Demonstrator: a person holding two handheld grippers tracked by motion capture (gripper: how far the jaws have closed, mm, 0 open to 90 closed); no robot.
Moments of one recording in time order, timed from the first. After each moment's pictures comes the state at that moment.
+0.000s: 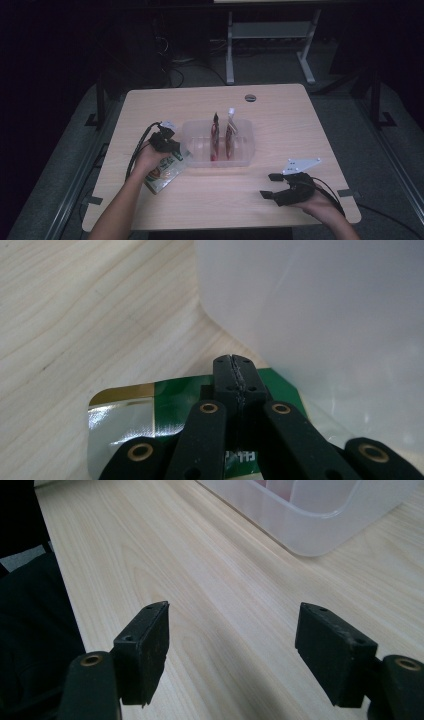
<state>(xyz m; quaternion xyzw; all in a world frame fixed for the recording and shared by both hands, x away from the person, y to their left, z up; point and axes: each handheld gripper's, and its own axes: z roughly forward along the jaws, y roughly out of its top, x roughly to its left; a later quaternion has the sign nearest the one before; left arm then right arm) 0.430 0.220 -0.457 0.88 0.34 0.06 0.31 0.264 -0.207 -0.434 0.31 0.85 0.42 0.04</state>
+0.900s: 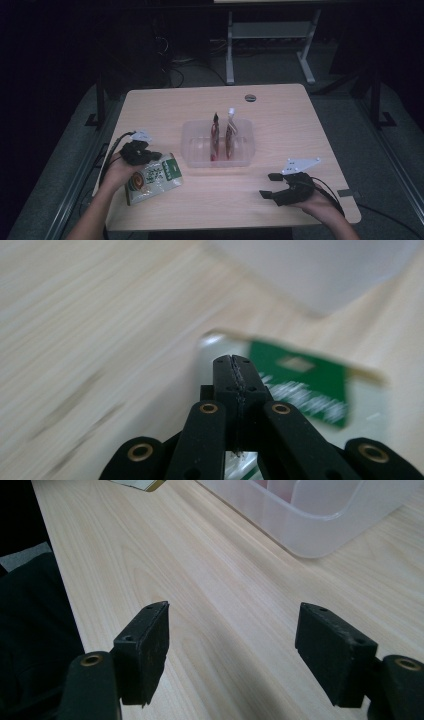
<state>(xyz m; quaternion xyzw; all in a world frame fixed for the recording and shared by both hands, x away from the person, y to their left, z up) 0.372 0.289 -0.427 0.88 0.33 0.09 0.31 0.264 -0.205 -0.434 0.31 0.85 0.42 0.04</state>
